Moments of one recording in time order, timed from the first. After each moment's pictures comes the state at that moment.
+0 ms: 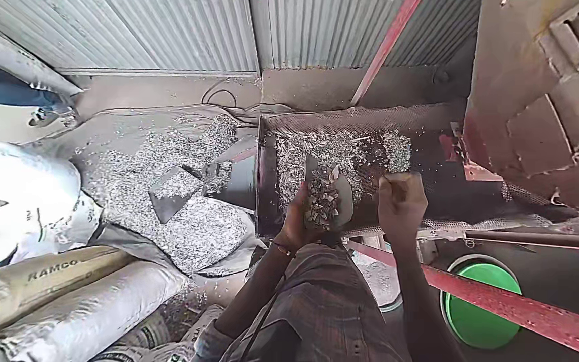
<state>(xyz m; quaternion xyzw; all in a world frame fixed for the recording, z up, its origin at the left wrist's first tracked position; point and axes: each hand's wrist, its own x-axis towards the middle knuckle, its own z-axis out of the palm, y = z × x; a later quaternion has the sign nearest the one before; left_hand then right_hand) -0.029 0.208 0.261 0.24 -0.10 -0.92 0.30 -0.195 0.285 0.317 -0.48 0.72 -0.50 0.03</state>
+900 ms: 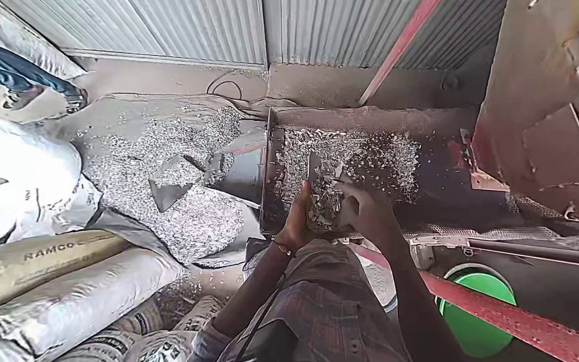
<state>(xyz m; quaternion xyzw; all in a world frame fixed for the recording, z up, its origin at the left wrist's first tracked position) -0.026 0.208 0.252 0.28 -0.10 -0.90 0.31 -0.164 0.263 0.330 -0.62 0.75 -0.17 0.13</state>
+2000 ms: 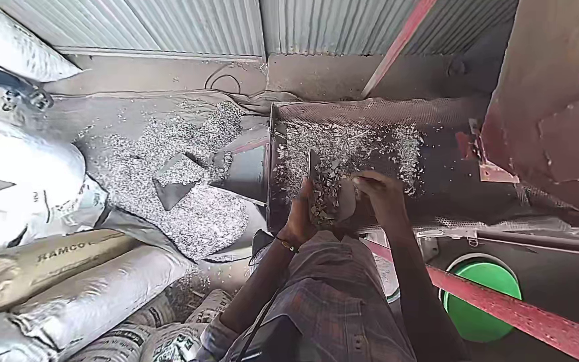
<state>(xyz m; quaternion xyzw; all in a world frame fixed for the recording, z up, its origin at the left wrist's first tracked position) -0.019 0.196 0.244 0.28 -0.08 -0.91 0.29 -0.191 0.245 0.289 -0.39 0.70 -0.51 0.32</state>
